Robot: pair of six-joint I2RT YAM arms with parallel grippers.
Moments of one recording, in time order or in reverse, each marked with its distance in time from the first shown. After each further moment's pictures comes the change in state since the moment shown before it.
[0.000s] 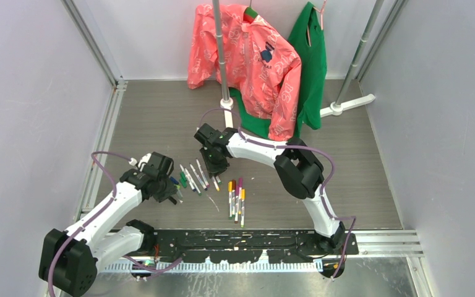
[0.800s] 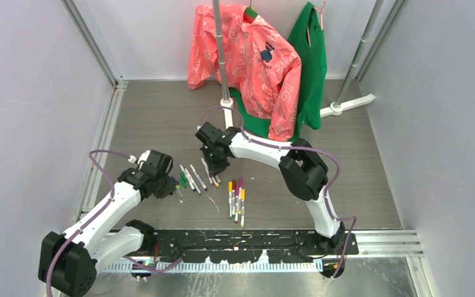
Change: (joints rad) left arm 0.000 -0.017 0.029 0.003 0.003 0.001; right arm 0.005 -0.056 -0.031 0.013 -0.011 0.009
